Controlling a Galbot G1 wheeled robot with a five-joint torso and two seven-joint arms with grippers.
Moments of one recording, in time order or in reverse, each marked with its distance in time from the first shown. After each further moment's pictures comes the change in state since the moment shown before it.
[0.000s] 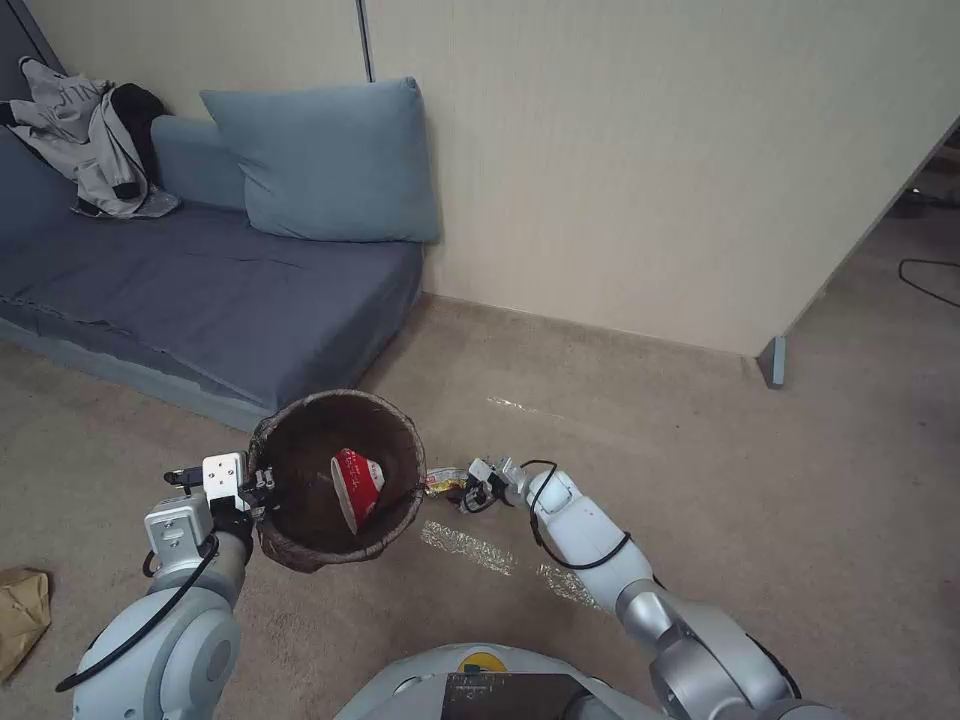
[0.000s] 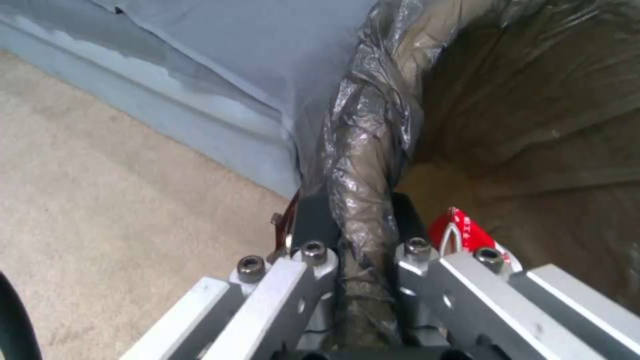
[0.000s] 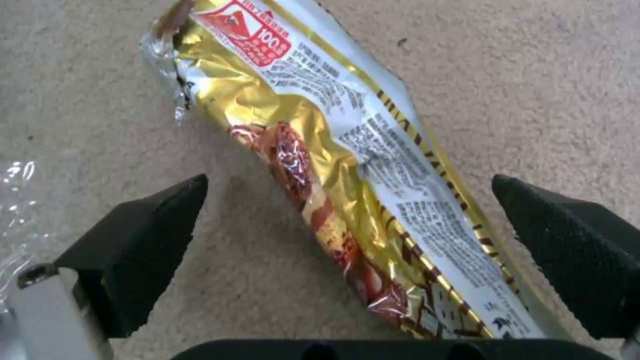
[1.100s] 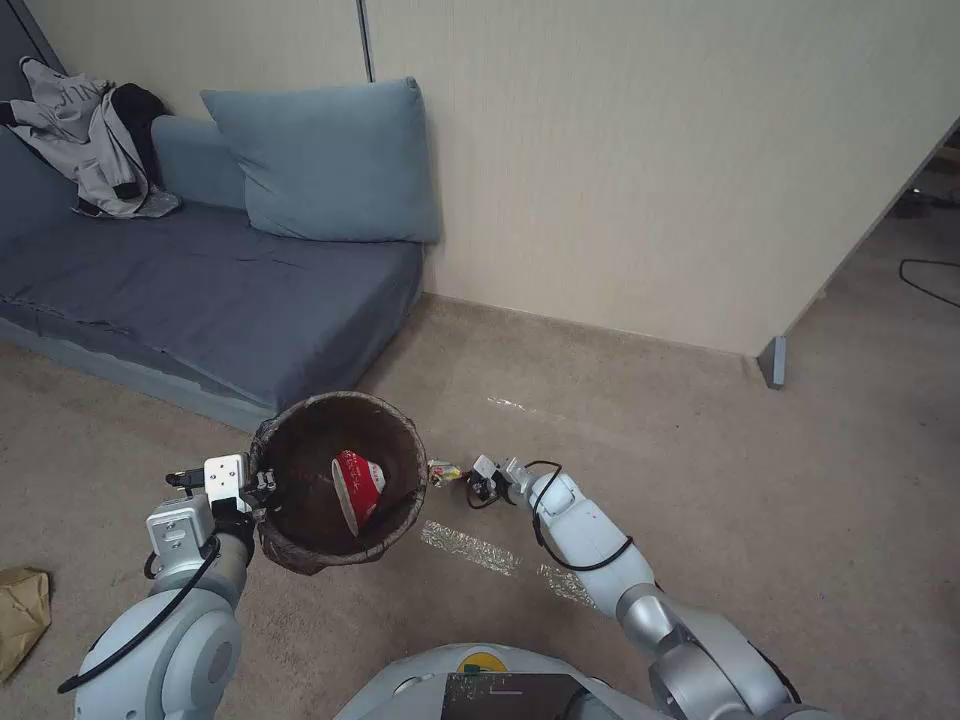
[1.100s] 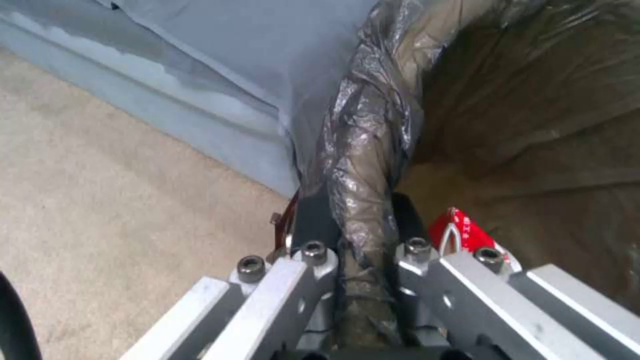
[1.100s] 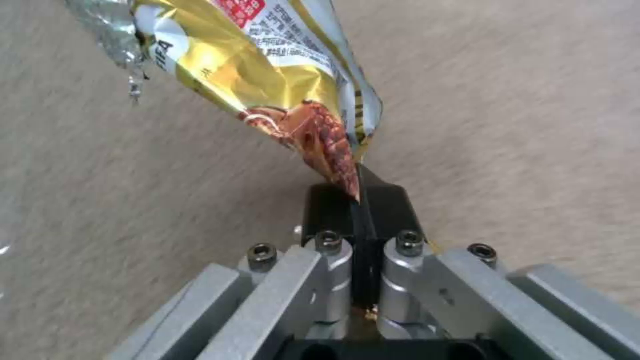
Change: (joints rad) left arm 0.000 -0.008 0.012 0.000 0.008 0.000 0.001; right arm -0.030 -0.011 0.040 0.047 0.016 0.011 0.061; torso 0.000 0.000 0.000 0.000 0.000
